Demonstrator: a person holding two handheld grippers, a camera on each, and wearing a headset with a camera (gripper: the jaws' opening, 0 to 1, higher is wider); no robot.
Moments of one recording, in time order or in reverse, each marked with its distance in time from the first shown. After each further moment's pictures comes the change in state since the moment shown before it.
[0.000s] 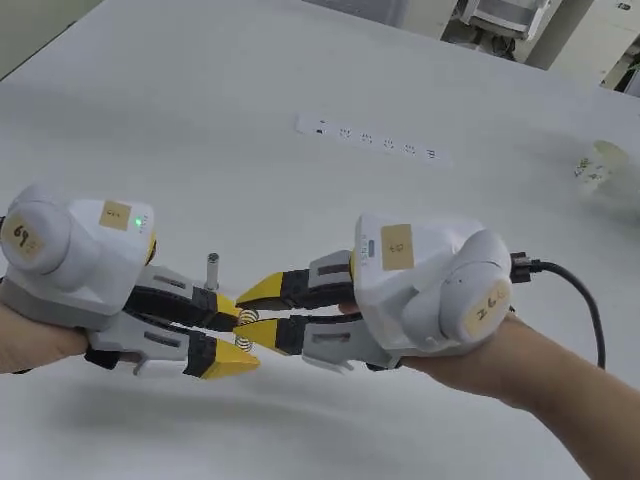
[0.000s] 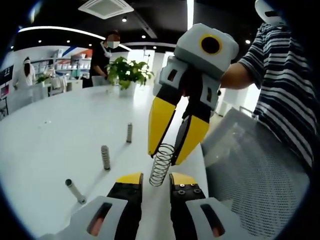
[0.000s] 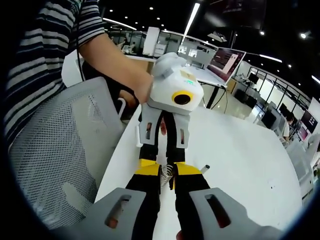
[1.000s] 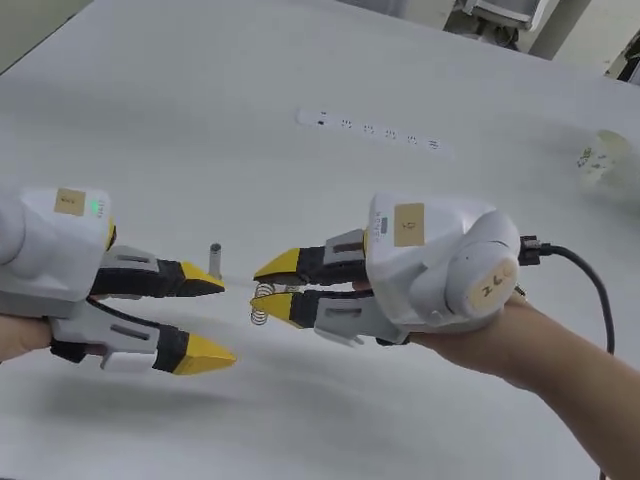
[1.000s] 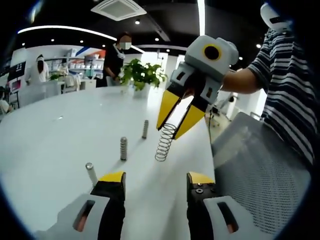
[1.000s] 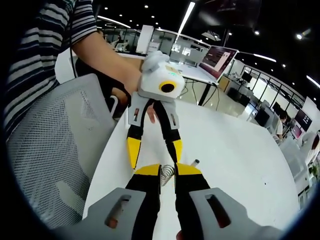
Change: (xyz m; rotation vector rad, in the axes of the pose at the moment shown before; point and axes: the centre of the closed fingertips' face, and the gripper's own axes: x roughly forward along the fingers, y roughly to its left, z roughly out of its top) left arm -0.029 0.019 -0.012 -0.047 -0.033 0.111; right arm -0.006 -0.016 -0.010 0.005 0.018 -0.065
